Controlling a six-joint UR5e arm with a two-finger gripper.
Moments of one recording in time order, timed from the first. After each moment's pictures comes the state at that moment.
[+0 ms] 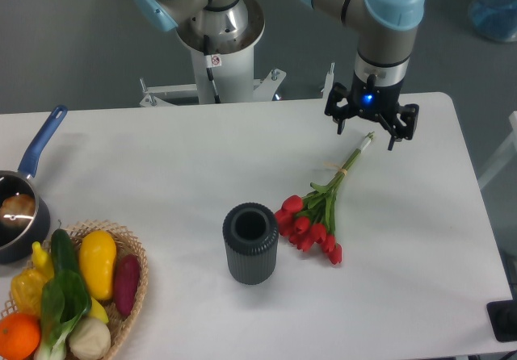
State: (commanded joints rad) arm 2.75 -1.71 -1.71 -1.16 1.53 1.22
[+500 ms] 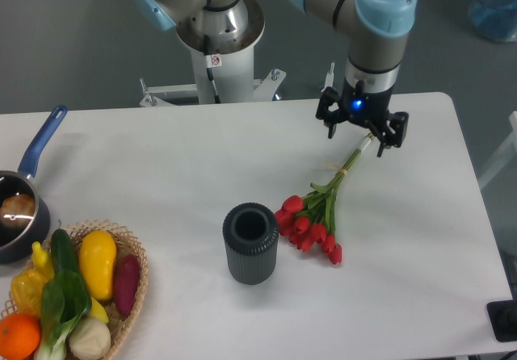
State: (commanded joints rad) arm 2.73 -1.72 -1.81 -1.15 1.52 1.22
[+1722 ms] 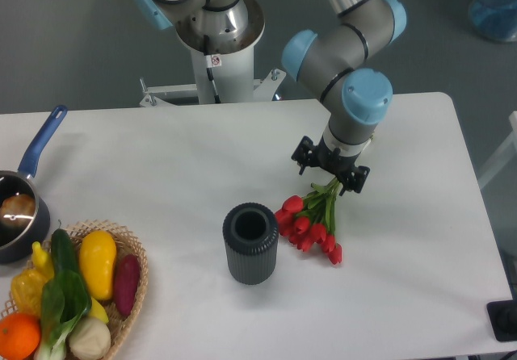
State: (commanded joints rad) arm 2.71 -1.96 -1.86 -0.95 1.47 1.19
